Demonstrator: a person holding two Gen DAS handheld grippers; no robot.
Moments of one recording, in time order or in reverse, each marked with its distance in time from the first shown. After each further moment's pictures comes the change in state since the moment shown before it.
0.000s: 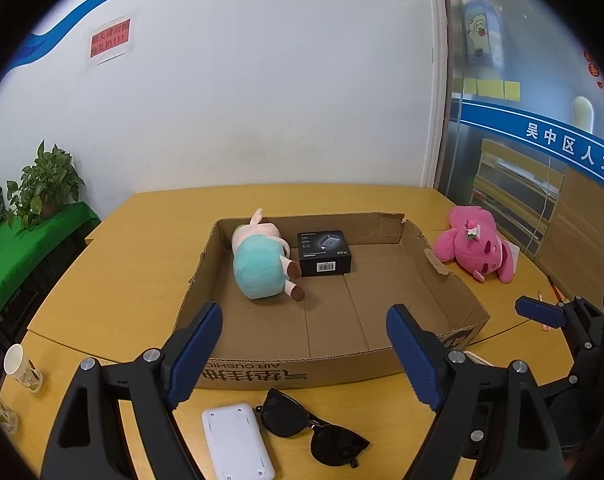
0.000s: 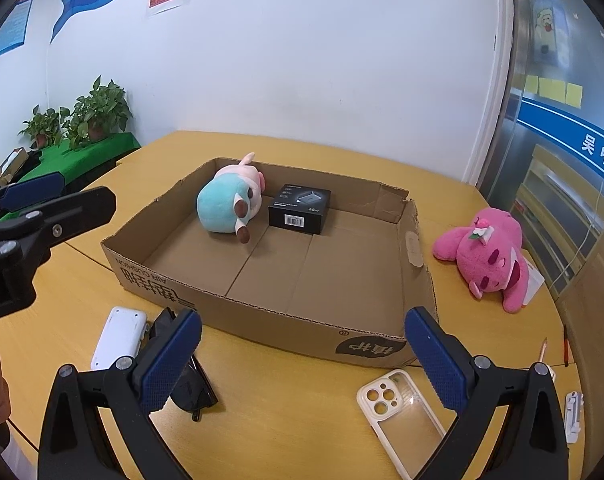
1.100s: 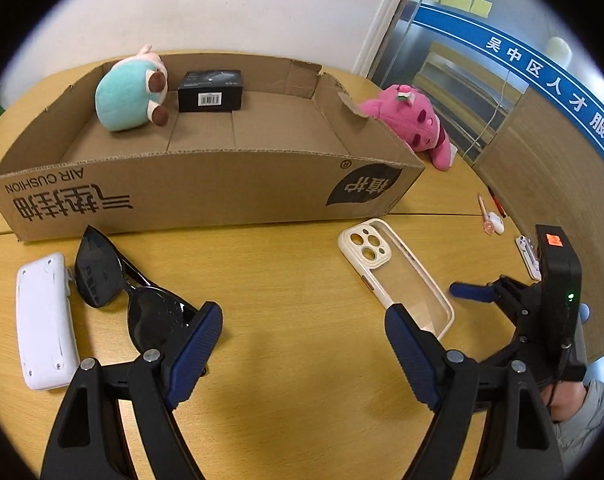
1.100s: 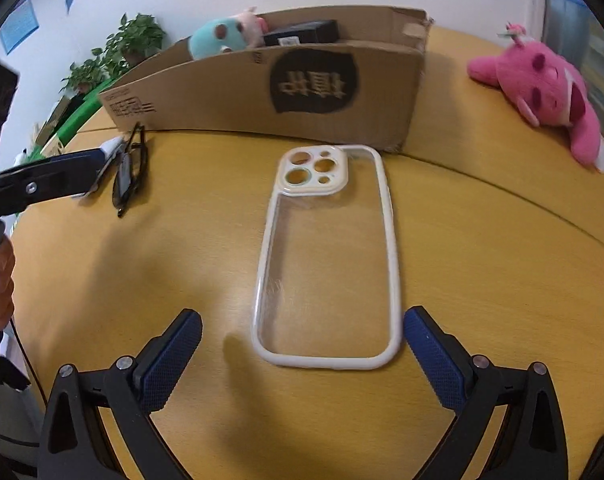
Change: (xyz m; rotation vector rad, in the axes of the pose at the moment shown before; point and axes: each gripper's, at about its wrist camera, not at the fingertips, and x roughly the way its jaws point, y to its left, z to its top) left arm 0.080 -0.077 -0.120 -0.073 0.399 -0.324; right arm 0.065 -0.109 -0.168 0.003 0.341 0.286
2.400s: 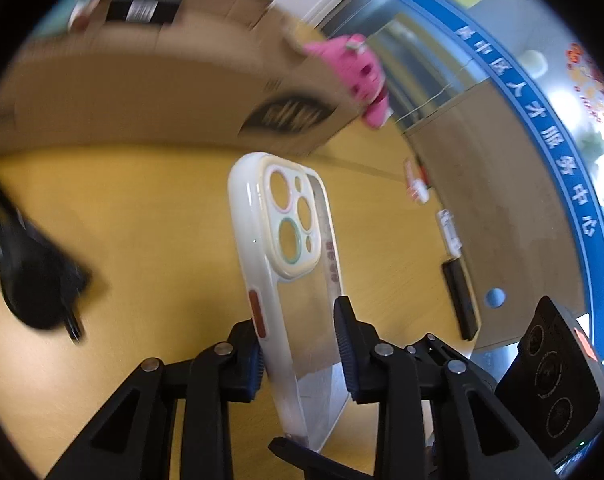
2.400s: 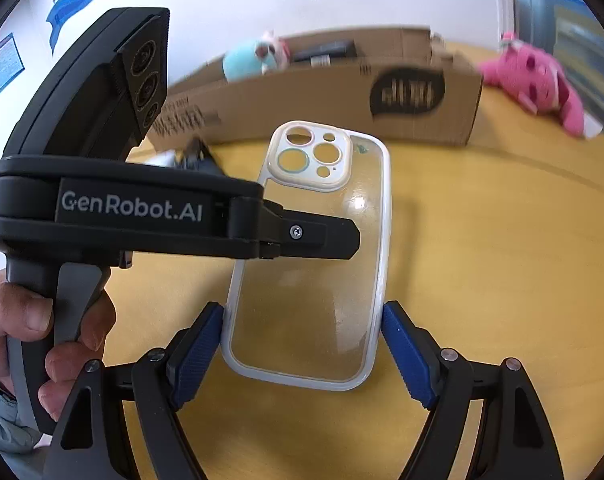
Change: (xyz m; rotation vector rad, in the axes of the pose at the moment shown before) left arm 0.030 -0.010 -0.004 -0.083 0.189 -0.379; right arm -0.050 0.151 -0.046 0.172 -0.131 -0.011
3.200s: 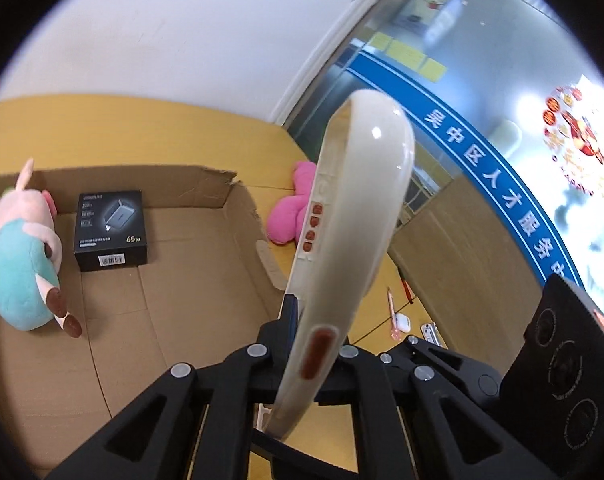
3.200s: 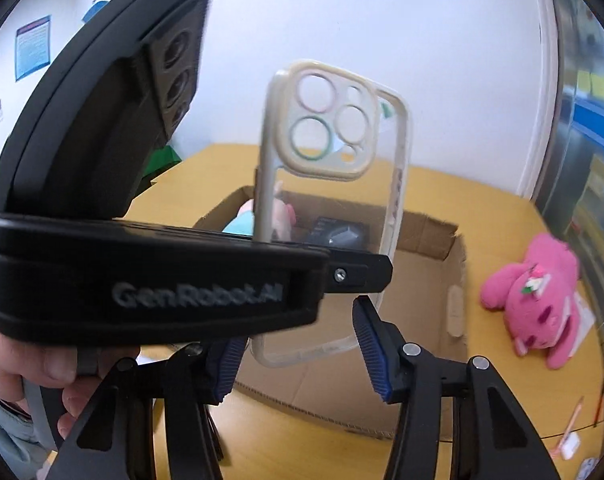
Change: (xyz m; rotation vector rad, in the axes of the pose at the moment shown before) left arm -0.056 -0.015 0.217 0.142 -0.171 -0.024; right arm -0.002 0.000 0.277 -0.165 -0.204 -0.044
